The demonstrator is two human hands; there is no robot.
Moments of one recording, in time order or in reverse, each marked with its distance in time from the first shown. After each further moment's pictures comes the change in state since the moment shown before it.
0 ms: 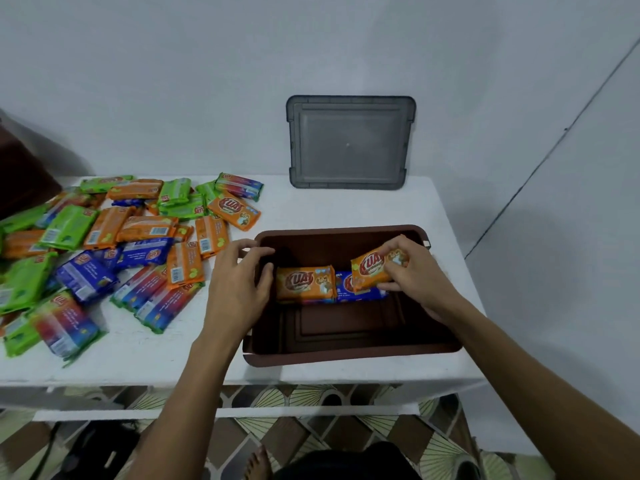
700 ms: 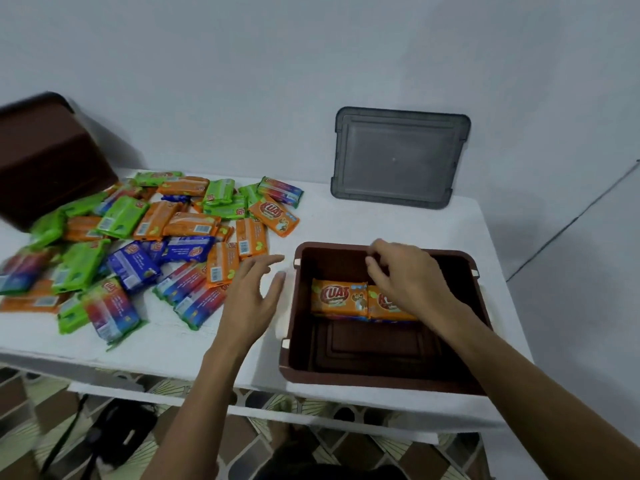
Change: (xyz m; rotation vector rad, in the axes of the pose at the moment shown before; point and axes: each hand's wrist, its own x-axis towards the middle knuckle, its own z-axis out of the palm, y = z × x) left_hand -0.008 -0.039 -0.010 -0.238 -0.005 -0.182; right_hand 0.026 -0.051 0.055 -0.911 0.066 -0.559
